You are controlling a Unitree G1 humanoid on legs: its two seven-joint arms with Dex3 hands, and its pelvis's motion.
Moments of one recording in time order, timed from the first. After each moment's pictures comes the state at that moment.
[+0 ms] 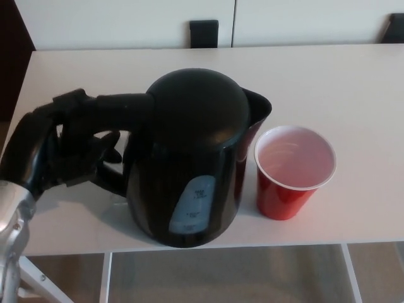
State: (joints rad) left_arm -0.16 0.35 0.12 -0.11 -0.16 0.22 -0.23; right_arm 0.15 -0.40 -0.10 0.82 0.00 -0.19 0.19
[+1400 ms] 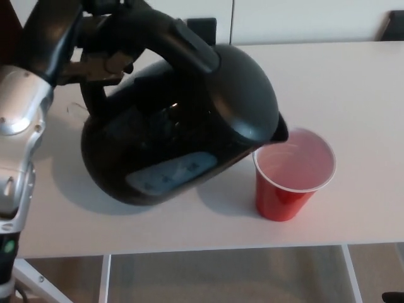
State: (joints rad) left_arm -0.54 0.46 -0.06 -0.15 0.05 0.34 -0.19; right_arm 0.10 -0.42 -0.09 0.81 0.00 -0.16 0.22
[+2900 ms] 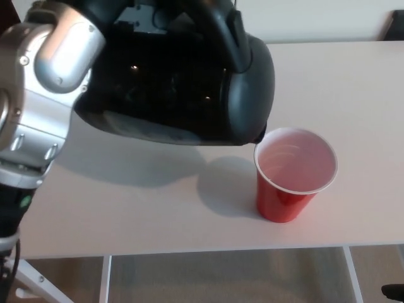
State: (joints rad) left_arm -0.79 0.53 -0.29 -0.11 0.45 0.13 -0.17; right_arm 0.09 -0.45 -0.07 0.73 -0.03 -0.09 0.24
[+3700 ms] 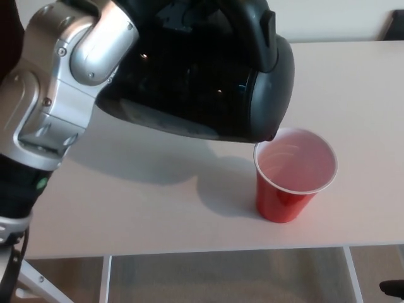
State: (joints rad) left_arm -0.88 0.51 -0.36 -0.02 0.61 -0.04 -0.15; right_arm 0.09 -0.46 -0.05 0.68 -0.04 -0.05 0.26
